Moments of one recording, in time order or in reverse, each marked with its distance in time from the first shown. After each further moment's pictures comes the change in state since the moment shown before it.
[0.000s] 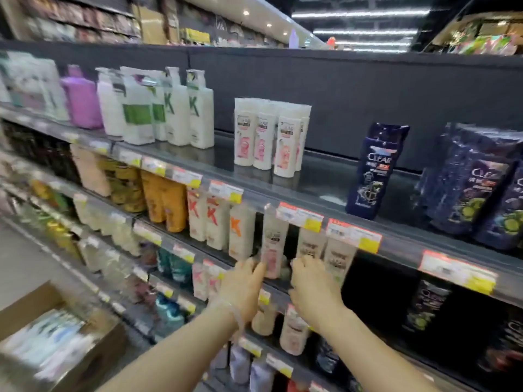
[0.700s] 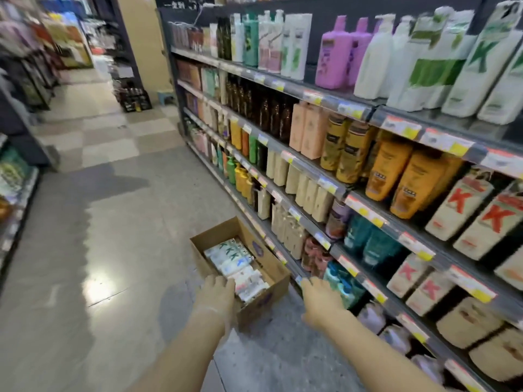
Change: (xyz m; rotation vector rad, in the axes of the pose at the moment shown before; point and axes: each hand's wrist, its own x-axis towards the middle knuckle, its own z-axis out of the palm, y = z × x) left_hand -0.312 -0.470 0.000 0.150 -0.466 -0.836; right_hand 0.048 -0.487 0.181 -0.114 -0.506 -0.435
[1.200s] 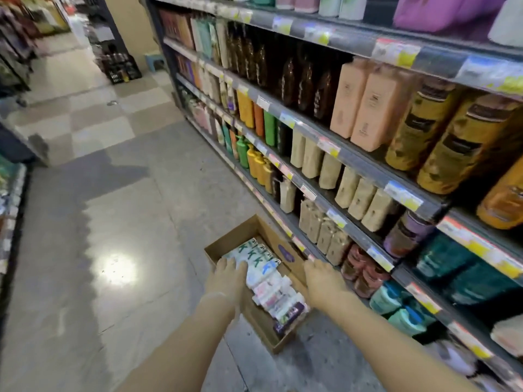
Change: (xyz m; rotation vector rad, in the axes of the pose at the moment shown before) left_hand 0.293 -0.096 -0.050 0.018 -0.039 0.067; right_hand 0.308 -0.072 -0.045 0.099 -0.057 -0.015
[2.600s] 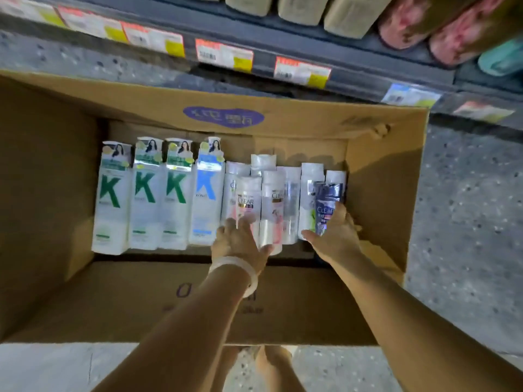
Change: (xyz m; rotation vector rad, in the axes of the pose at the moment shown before) left_hand 0.488 0.040 0.467 0.070 -0.609 0.429; right_hand 0.395 0.002 0.496 0.986 -0.249 1.256
